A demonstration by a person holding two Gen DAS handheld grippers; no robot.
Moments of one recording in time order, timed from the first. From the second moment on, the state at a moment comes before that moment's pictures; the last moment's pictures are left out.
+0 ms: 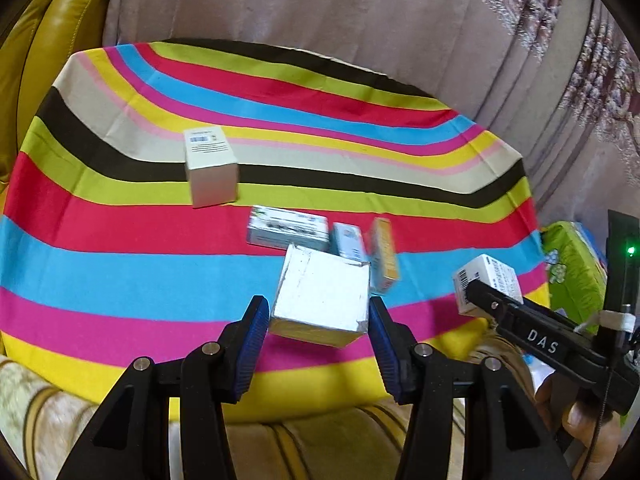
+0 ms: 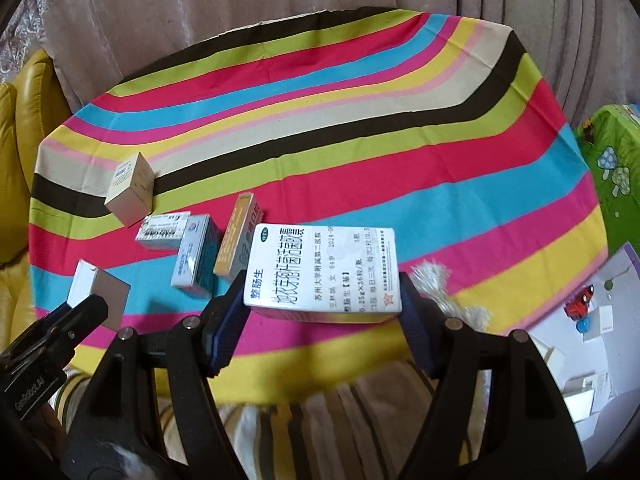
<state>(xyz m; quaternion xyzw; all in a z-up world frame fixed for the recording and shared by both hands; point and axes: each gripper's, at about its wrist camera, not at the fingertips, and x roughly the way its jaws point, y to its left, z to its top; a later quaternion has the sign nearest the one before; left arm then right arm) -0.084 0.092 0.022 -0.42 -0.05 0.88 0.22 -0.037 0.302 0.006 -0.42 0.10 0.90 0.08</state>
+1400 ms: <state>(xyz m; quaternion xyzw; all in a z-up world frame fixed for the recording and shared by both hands) 0.070 0.262 0.024 -0.43 0.06 0.79 0.44 0.148 0.496 0.014 -0.41 0.15 0.86 0.26</state>
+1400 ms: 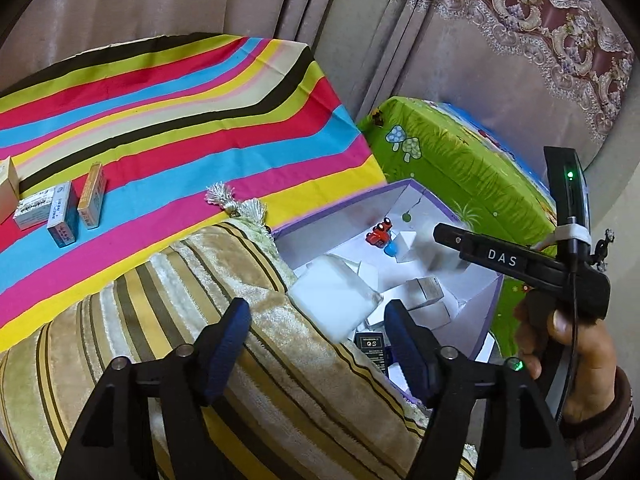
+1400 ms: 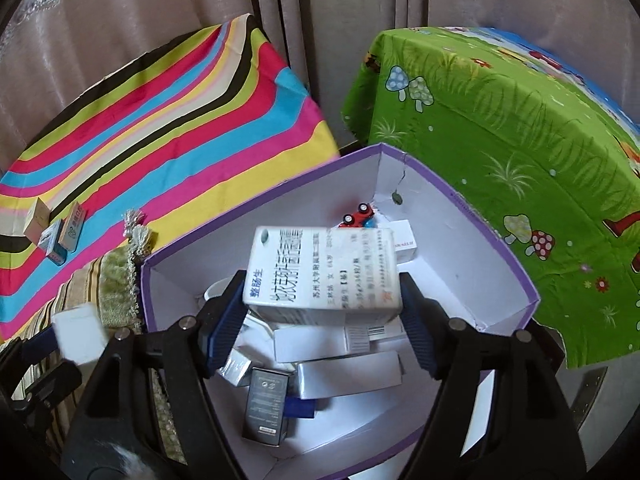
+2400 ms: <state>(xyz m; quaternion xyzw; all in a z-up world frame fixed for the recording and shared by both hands) 0.035 0.212 0.041 -0.41 0.03 0.83 0.38 0.143 0.439 0.046 -0.33 0.05 0.92 0.20</state>
